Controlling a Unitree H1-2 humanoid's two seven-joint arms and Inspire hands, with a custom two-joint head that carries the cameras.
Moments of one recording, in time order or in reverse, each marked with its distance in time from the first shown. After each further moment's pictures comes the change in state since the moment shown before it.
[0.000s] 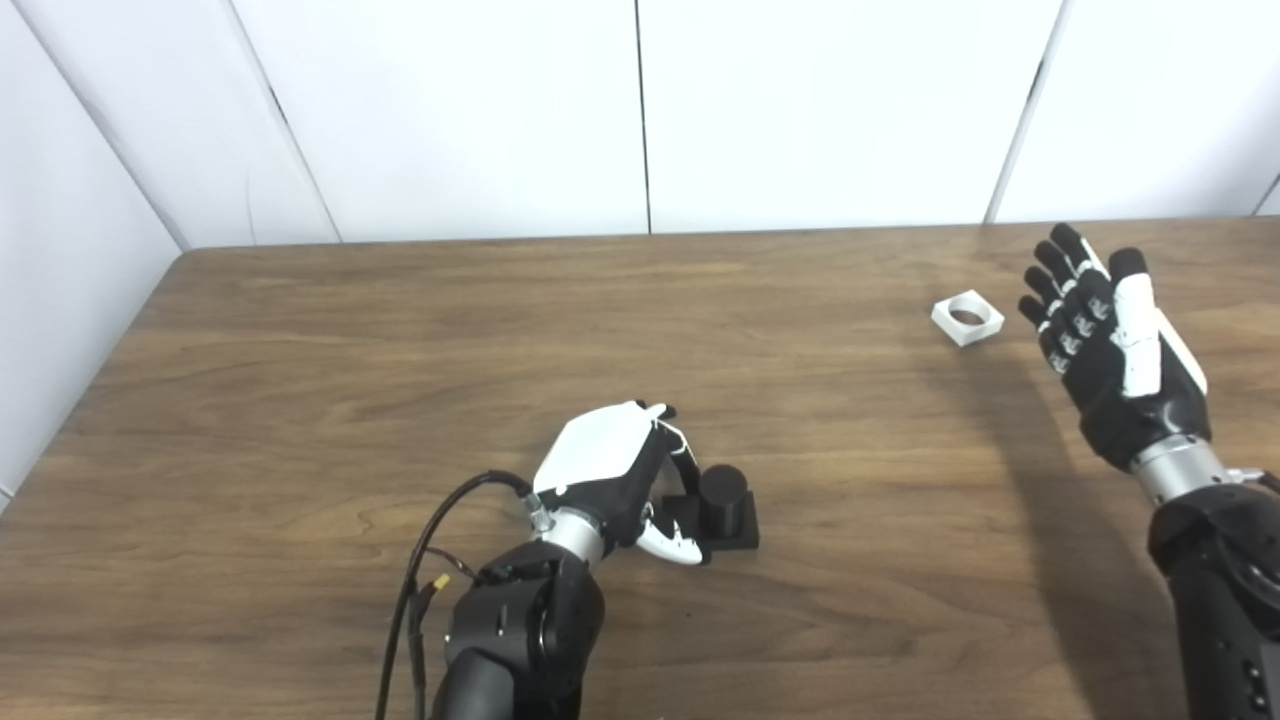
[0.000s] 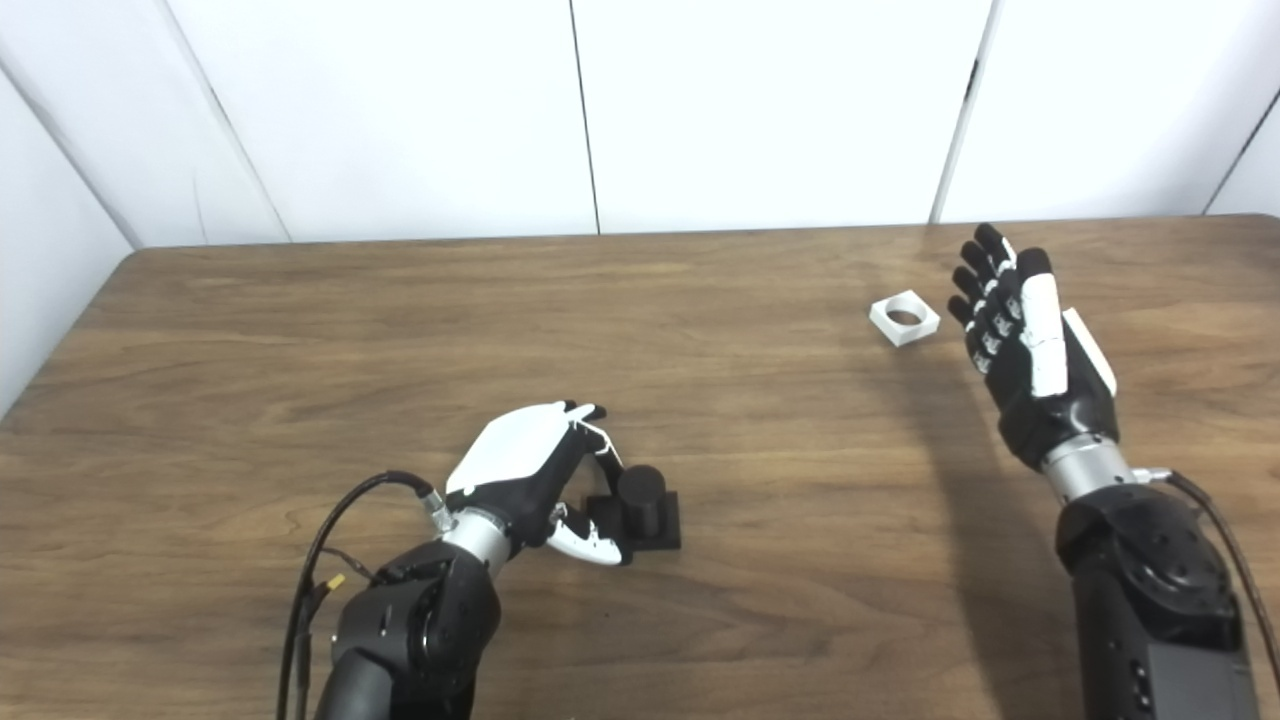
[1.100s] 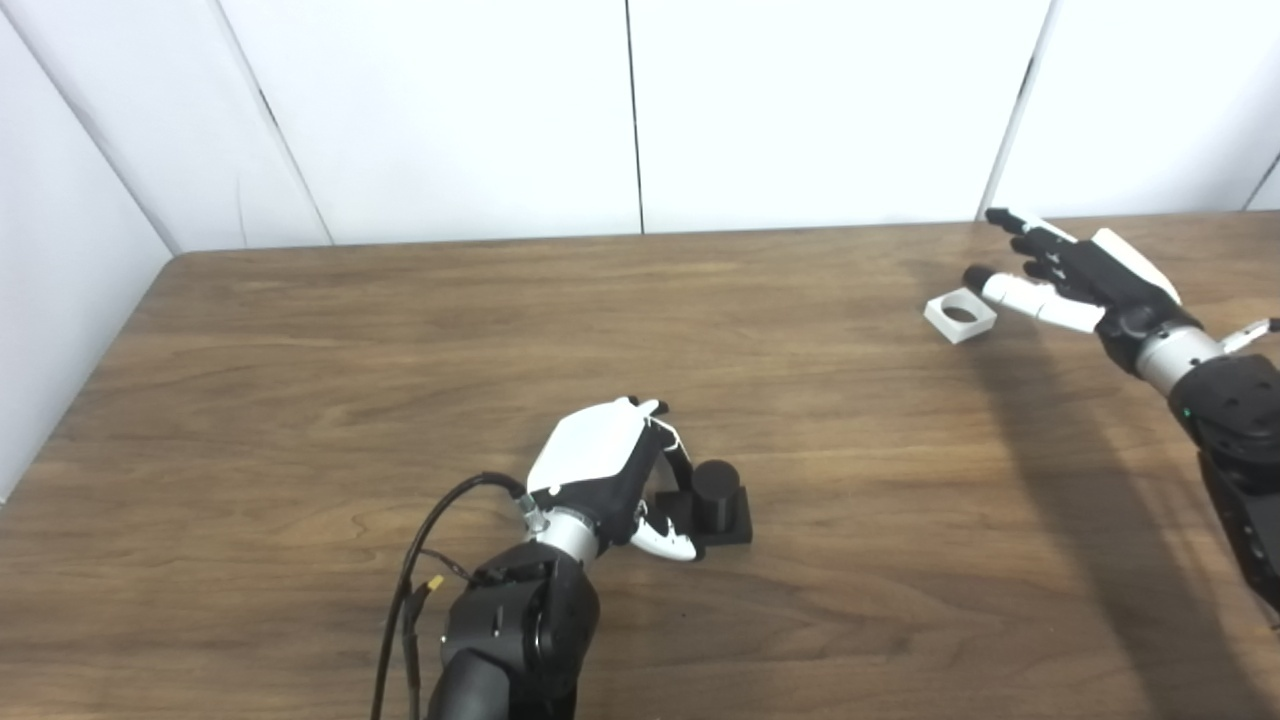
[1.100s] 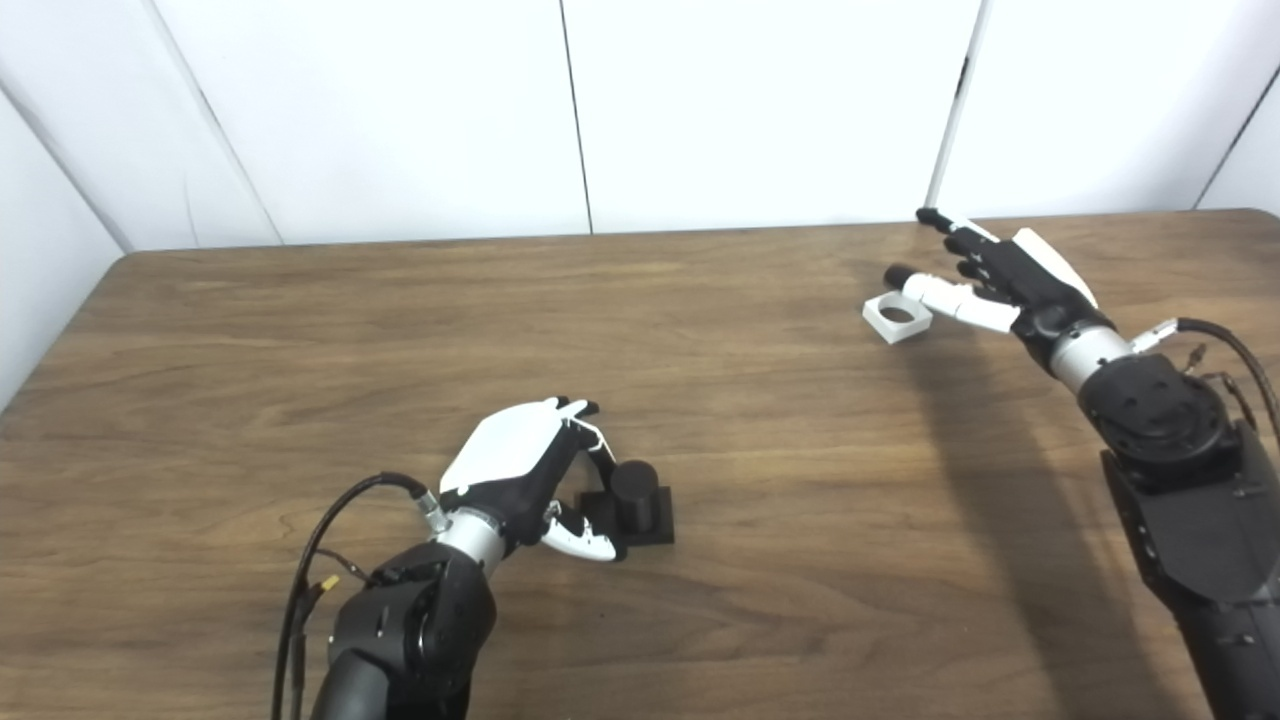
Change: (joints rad) left arm -0.001 0.008 -0.005 0.012 -0.009 -0.003 0.032; right arm -0.234 -0.239 0.273 0.231 -0.456 -0.006 0.089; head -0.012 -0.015
